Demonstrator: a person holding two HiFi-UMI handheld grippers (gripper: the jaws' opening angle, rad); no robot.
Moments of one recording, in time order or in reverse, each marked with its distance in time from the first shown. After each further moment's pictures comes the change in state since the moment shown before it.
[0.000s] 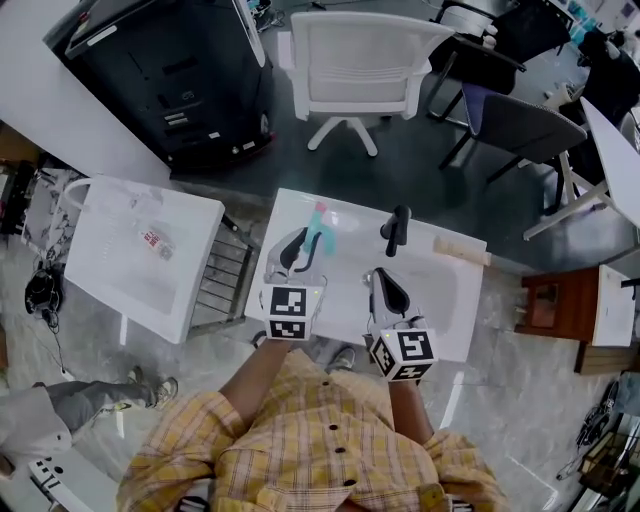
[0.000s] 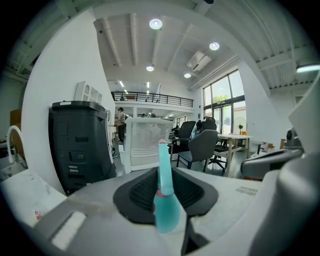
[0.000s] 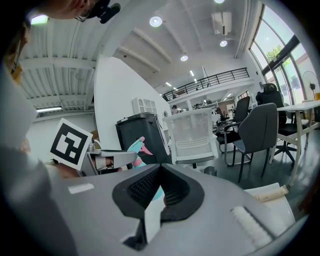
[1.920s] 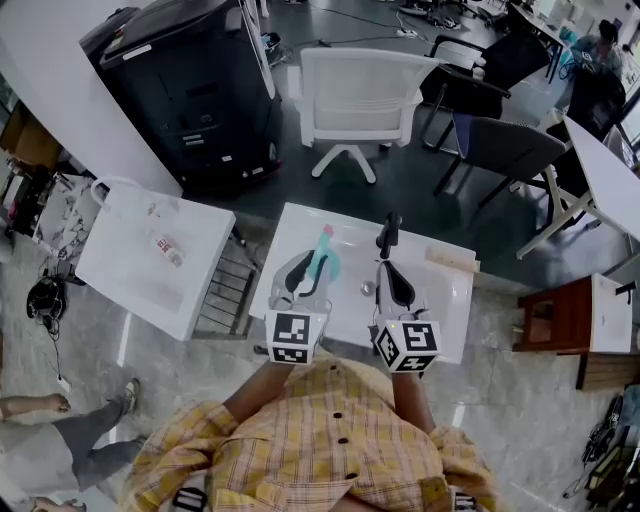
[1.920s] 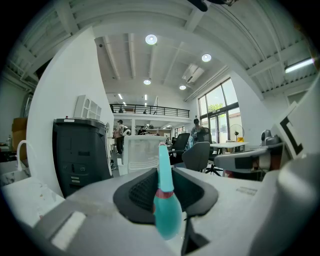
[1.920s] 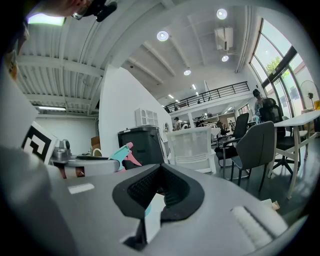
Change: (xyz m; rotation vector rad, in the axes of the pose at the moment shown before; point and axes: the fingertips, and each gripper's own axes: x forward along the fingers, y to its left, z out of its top) left arm -0.089 -0.047 0.041 0.045 -0.144 -0.007; right arm -0.046 0.011 0.052 -0.061 -0.139 -0.006
